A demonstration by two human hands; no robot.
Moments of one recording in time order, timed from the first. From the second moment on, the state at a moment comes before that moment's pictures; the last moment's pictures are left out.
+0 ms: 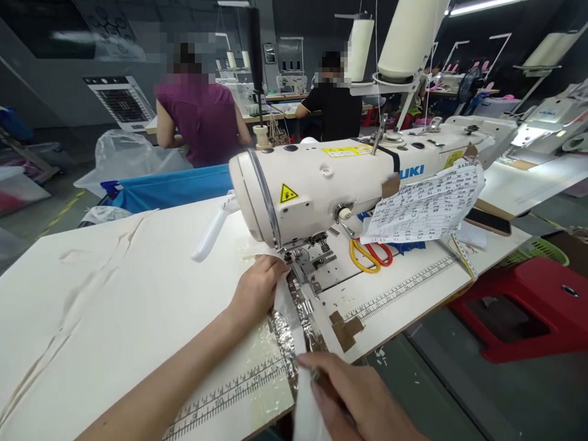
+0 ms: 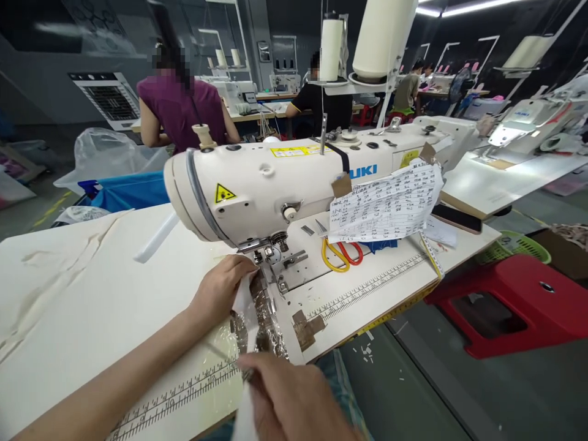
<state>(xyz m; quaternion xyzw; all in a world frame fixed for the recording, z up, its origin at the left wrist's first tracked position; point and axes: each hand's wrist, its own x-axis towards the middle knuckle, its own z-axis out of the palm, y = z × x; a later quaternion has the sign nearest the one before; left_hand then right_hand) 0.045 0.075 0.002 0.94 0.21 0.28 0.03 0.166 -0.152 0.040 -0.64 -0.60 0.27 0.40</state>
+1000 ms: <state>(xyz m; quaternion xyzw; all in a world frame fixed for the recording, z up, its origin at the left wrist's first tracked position) 0.039 0.084 0.013 0.90 0.22 0.30 0.24 0.180 -0.074 0.003 -0.70 -0.64 0.02 0.32</state>
